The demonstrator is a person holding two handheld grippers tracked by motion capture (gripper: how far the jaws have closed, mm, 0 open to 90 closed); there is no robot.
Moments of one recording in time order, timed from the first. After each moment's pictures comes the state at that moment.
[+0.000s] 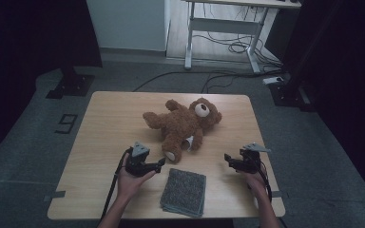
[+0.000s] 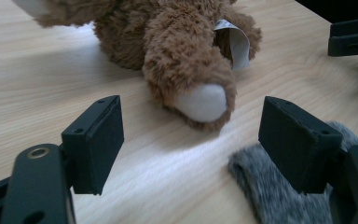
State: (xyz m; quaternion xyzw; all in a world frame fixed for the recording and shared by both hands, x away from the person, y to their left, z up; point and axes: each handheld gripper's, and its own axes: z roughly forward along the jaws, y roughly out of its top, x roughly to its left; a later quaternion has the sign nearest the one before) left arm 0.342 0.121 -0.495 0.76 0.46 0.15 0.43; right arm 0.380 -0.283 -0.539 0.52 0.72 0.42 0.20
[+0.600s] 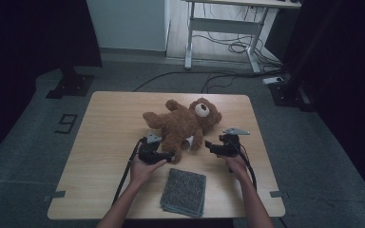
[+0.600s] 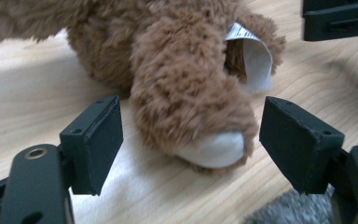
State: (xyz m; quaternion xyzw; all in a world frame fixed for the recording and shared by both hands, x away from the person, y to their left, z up) left arm 0.388 0.090 -0.504 0.78 0.45 0.14 0.41; right arm 0.435 -0.220 -0.525 0.48 0.74 0.45 0.17
